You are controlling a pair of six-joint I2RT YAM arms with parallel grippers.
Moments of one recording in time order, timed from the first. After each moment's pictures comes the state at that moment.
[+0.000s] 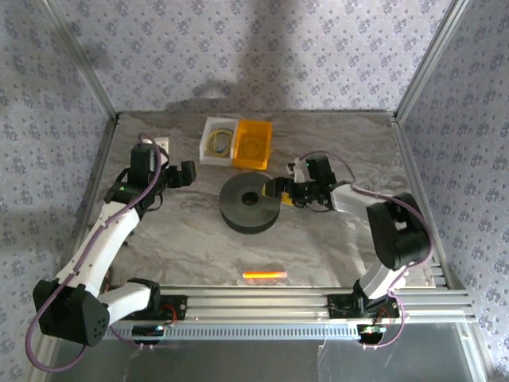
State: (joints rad) left arm -0.26 1.12 0.98 -0.51 -0.08 -0.23; right arm 0.36 1.62 0.89 -0.06 -0.72 0.54
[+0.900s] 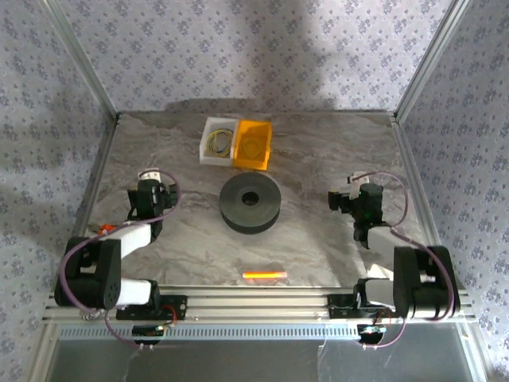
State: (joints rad) left arm -0.10 1.36 0.42 0.39 -0.34 -0.07; right arm 0.01 1.31 0.36 0.41 0.01 -0.08
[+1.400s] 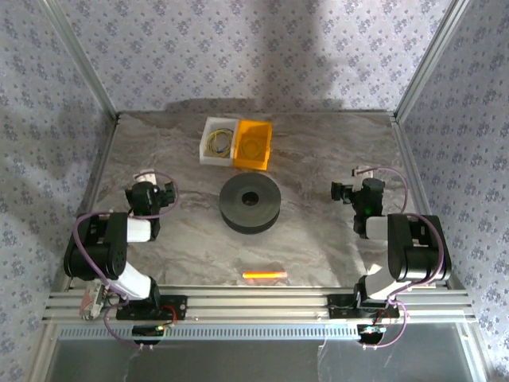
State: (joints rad) left arm 0.00 1.55 0.39 0.71 -0.24 -0.05; right arm -0.05 1.52 0.41 0.66 -0.01 -0.04
